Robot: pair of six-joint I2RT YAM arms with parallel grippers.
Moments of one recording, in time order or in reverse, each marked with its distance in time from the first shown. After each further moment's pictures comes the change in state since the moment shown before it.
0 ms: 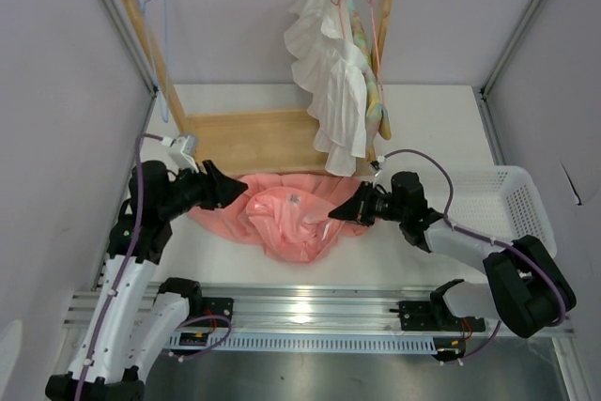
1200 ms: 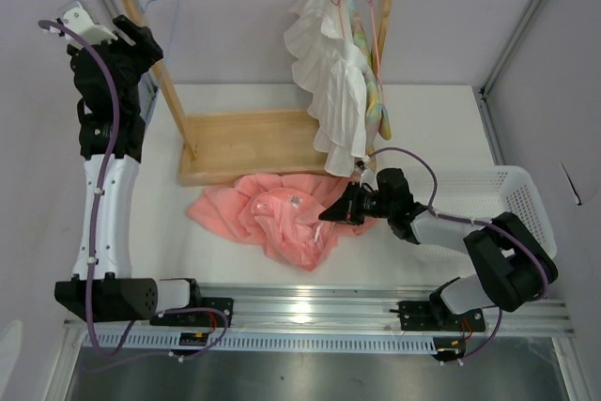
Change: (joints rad) left arm 0.171 0.577 0.795 0.364 -0.749 0.125; right arm 0.063 0.153 0.078 0.032 -0.006 -0.017
